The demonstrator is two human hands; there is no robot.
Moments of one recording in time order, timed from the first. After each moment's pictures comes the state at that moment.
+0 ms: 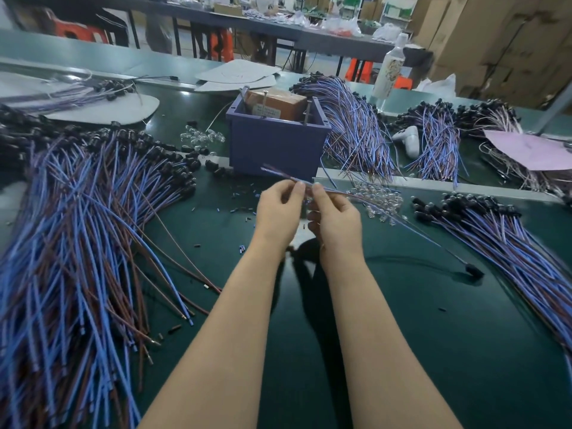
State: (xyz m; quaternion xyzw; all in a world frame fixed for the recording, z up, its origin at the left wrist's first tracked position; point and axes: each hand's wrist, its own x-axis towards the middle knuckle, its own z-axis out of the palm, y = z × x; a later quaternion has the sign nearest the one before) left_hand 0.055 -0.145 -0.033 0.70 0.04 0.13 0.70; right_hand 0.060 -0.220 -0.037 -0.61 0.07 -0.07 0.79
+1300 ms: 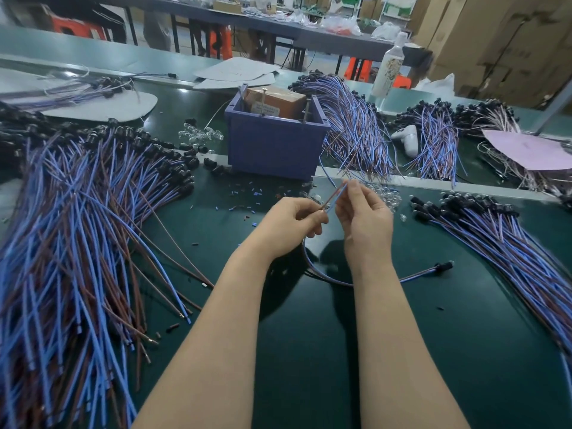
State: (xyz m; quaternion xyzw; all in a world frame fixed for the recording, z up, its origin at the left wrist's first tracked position) left_hand 0.053 -0.137 -0.041 0.80 -0.12 -0.02 0.59; right_hand 0.065 -0.257 -0.036 -0.52 0.06 -0.13 0.84
